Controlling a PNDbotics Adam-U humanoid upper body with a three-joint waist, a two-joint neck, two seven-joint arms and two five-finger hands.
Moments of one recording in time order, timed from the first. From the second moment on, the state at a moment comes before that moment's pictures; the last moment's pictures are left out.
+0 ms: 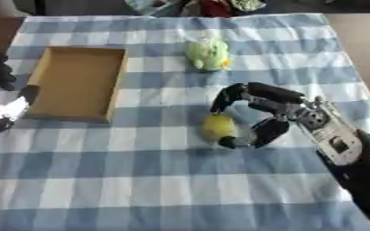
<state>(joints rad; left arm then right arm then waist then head) -0.28 0.29 -0.05 -1.90 -0.20 0.02 0.04 -0.54 -0.58 0.33 -1.44 0.32 -0.49 0.50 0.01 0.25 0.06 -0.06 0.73</state>
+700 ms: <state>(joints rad) -0.28 0.29 -0.05 -1.90 -0.19 0.02 0.04 -0.54 -0.57 0.33 -1.41 0.35 -0.50 0.48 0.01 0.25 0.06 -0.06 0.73</state>
